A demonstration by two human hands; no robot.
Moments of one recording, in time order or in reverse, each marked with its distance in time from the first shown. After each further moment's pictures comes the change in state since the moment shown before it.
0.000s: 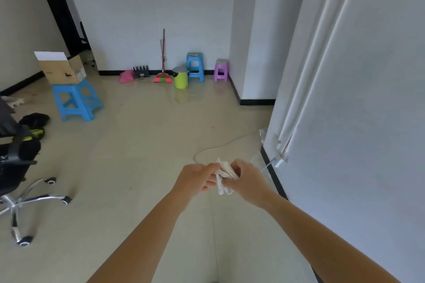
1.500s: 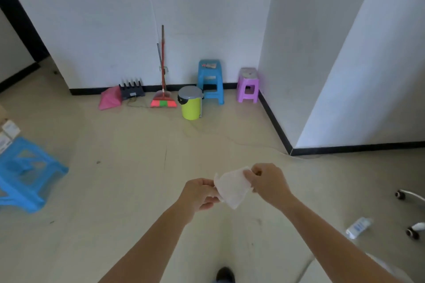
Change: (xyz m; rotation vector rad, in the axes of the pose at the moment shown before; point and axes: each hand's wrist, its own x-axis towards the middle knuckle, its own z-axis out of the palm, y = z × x) left_hand 1.209 0.306 -0.370 -0.068 -0.098 -0.228; right_hand 1.297 -0.085 0.059 -0.135 0.173 0.144
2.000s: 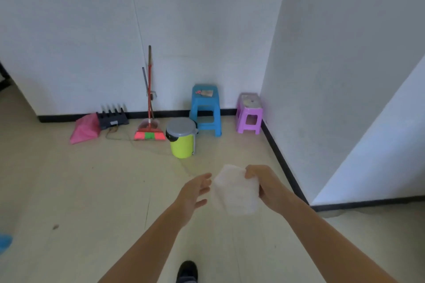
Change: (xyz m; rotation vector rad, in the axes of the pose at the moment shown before) left_hand 0.384 0.272 -0.052 -0.203 0.026 0.042; right_hand 0.449 -0.085 -0.022 0.788 -0.262 0.221
